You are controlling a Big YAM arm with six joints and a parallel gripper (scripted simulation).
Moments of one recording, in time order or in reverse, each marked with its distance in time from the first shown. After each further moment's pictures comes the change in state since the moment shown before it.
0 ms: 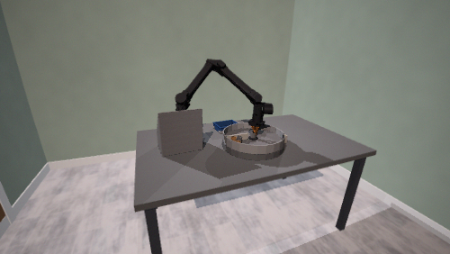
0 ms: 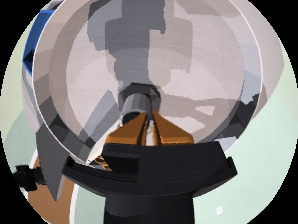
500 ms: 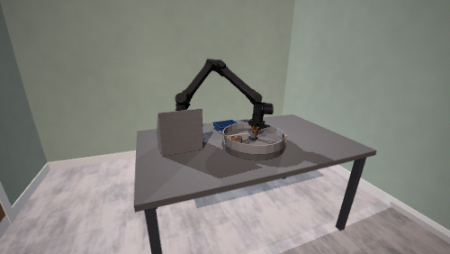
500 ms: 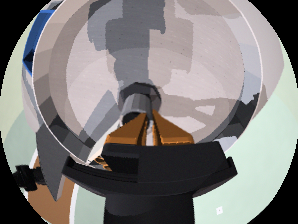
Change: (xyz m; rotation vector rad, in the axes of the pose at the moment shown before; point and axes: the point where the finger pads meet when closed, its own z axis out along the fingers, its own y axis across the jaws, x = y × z) arm 0.000 0.000 0.000 0.000 0.000 0.000
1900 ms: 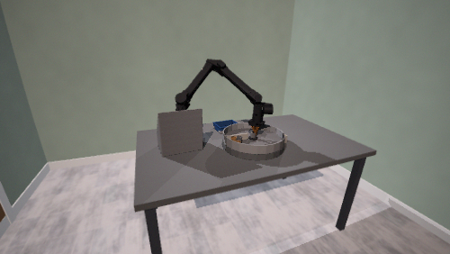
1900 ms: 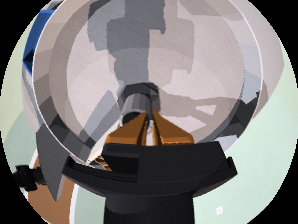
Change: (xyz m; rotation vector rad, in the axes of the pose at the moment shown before) arm 0.000 0.000 0.000 0.000 0.000 0.000
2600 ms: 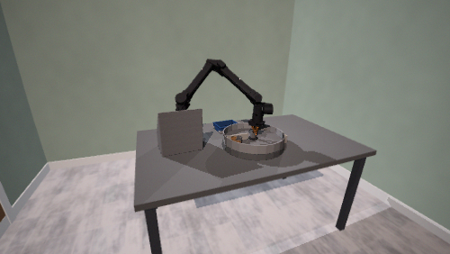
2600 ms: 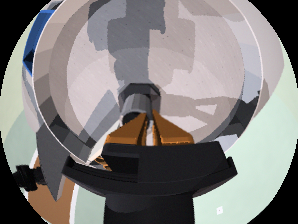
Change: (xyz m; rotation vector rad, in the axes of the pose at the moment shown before) arm 0.000 0.000 0.000 -0.001 0.001 0.002
